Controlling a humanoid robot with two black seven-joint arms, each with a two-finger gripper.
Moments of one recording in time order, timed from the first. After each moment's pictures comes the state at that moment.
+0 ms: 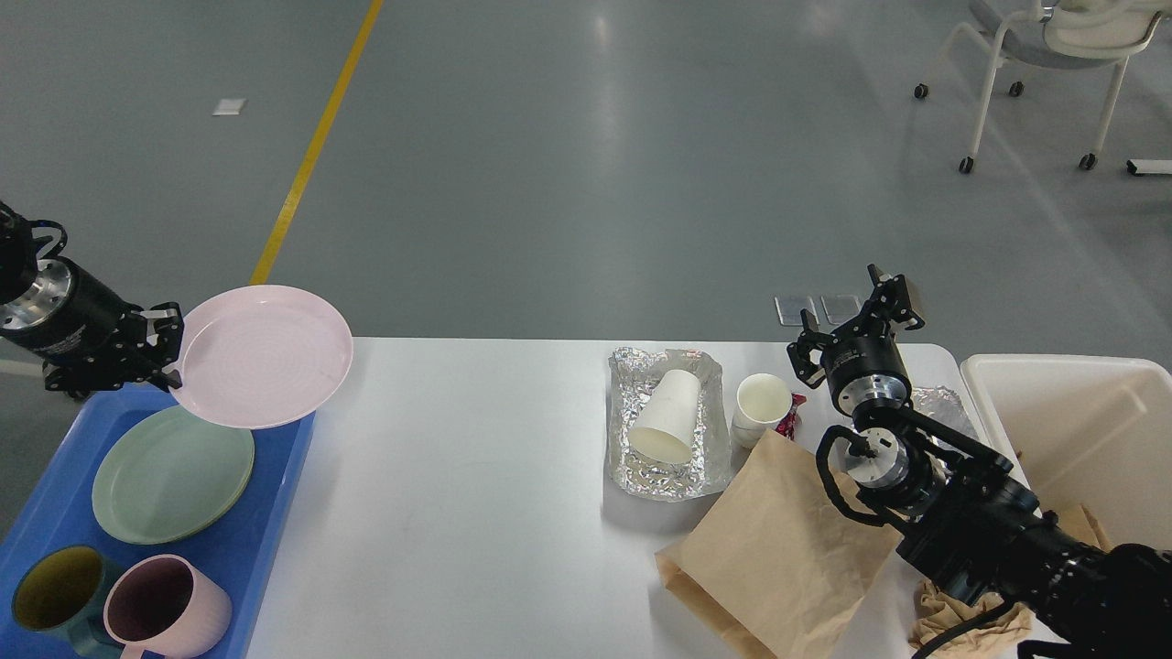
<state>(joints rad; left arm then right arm) -1.47 0.58 1.11 -0.51 -0.03 -0.96 0.04 0.68 -0.15 0.50 0.60 0.29 0.02 0.58</state>
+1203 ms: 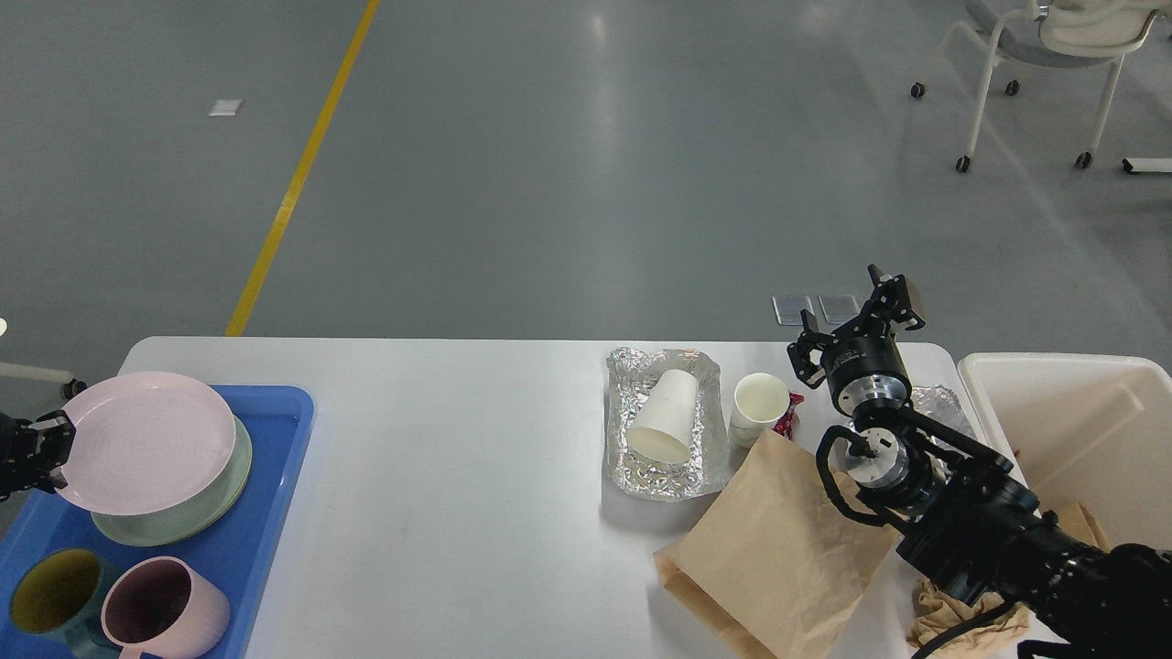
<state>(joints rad) -1.07 0.66 0.96 -0.25 -0.03 -0.84 0.05 0.68 -0.15 0.50 0.60 0.29 0.02 0.58</state>
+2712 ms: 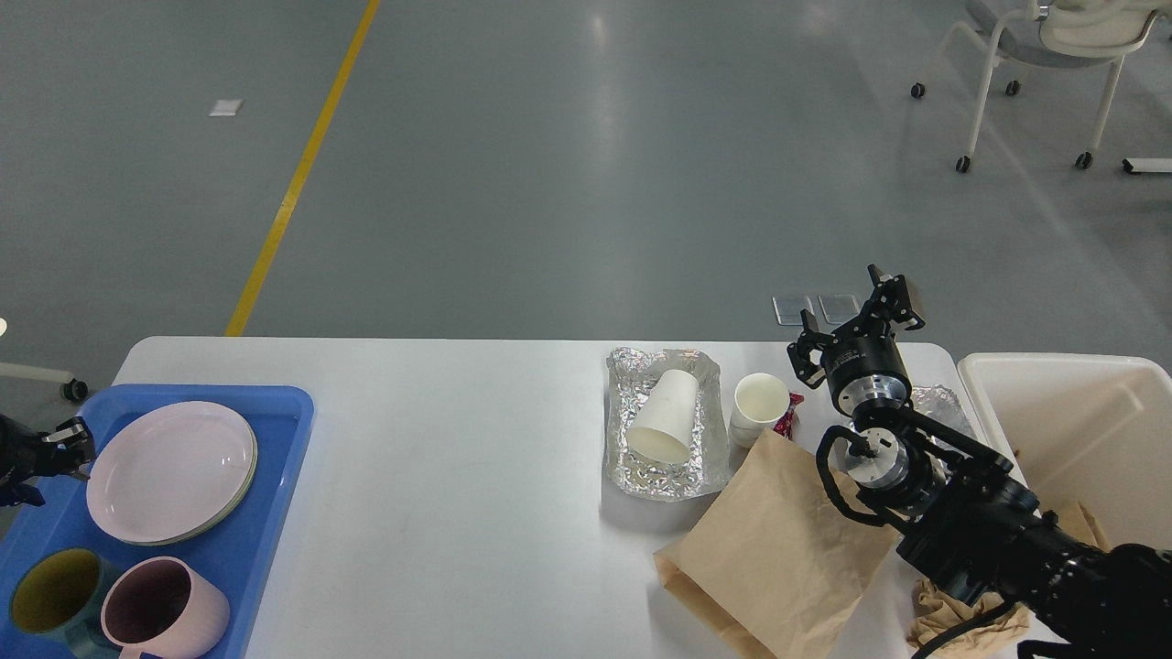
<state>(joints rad) -1.01 0.60 0.98 -0.25 -0.01 -0.67 0.05 0.68 -0.15 0.50 0.60 0.29 0.02 0.58</state>
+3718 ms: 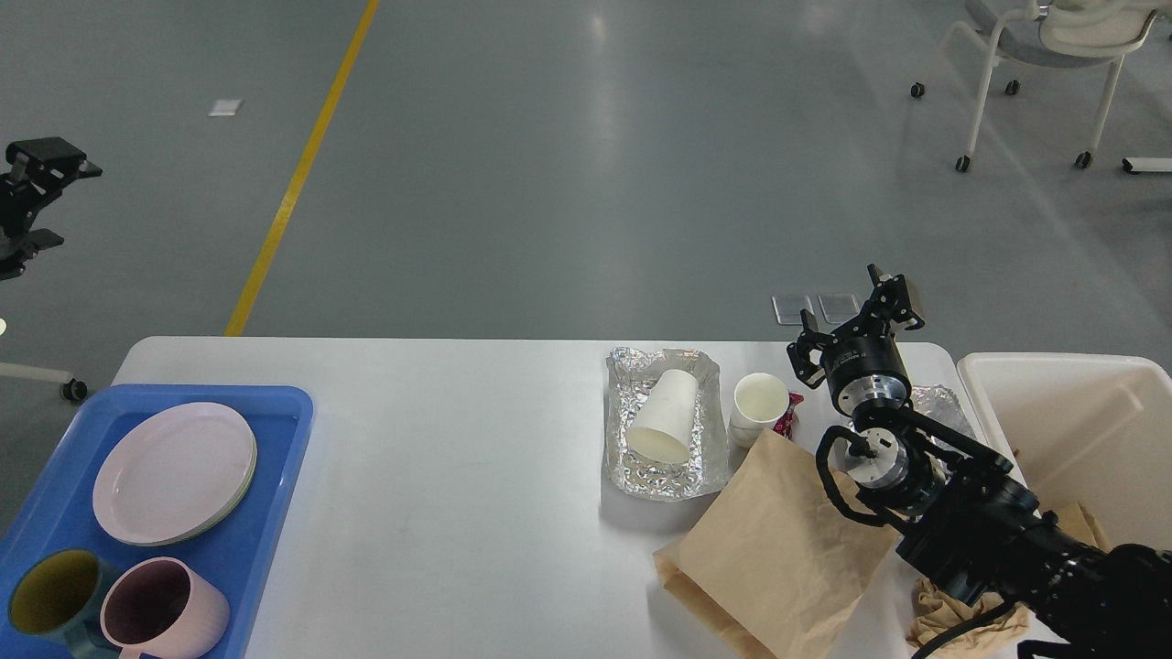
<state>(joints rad) -1.25 0.70 0.45 -0.24 -0.04 -0.47 -0.10 0.68 -0.15 0.50 0.60 0.29 0.02 0.58</state>
